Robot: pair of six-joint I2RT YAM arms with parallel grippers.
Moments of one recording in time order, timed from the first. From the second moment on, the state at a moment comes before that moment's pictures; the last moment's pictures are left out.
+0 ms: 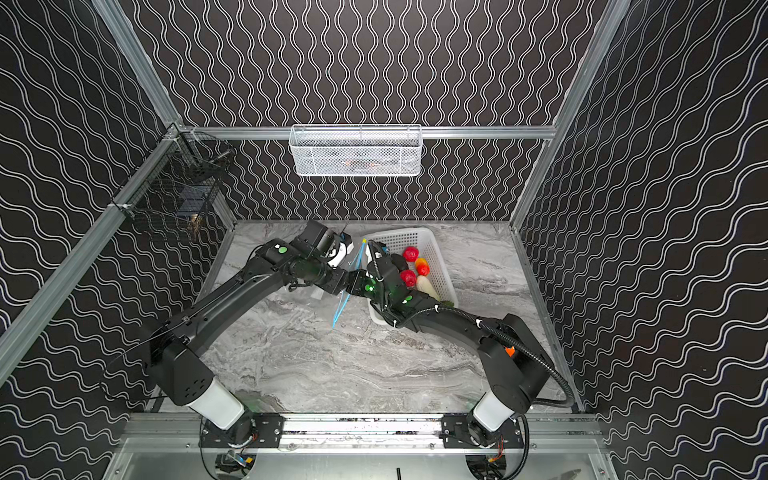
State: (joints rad) left arm -0.62 1.63 1.58 -0.99 0.02 -0.05; right arm 0.79 1.60 1.03 0.21 -0.04 0.84
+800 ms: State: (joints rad) left arm -0.61 1.64 1.61 -1.00 -0.18 -0.07; right arm 0.79 1.63 1.01 0.36 -0.12 0.95
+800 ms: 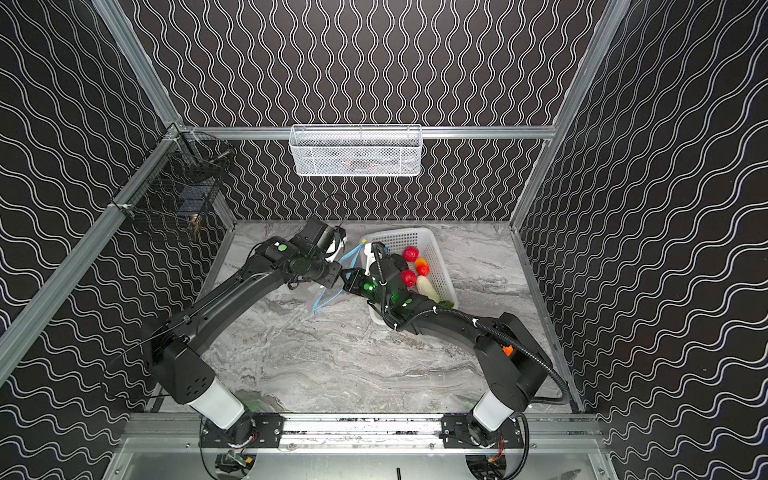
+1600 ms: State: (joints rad) left arm -0.56 1.55 1.71 -1.00 -0.59 -0.04; right arm 0.77 1.78 1.19 0.15 -0.09 0.94
